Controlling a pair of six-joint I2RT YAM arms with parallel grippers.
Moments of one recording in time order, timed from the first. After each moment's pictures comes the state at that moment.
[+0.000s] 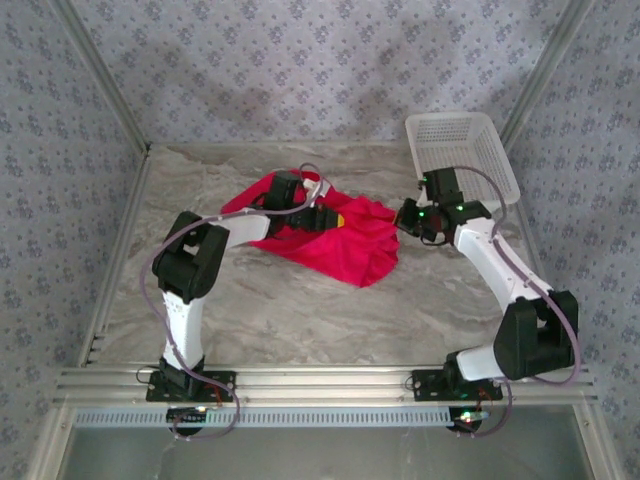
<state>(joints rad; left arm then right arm) -0.53 2.04 1.28 0.15 0.83 -0.57 0.19 1.41 1.10 -0.63 -0.24 0.61</state>
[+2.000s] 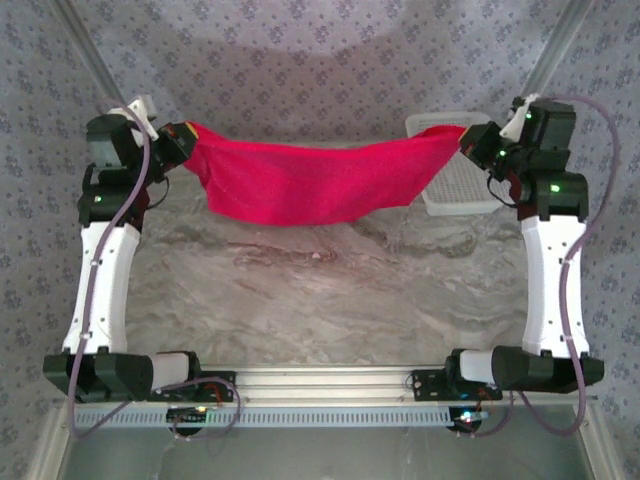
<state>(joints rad) 0.01 1.25 1.51 -0.50 0.38 -0.58 -0.07 1.30 1.77 -0.87 -0.32 0.60</state>
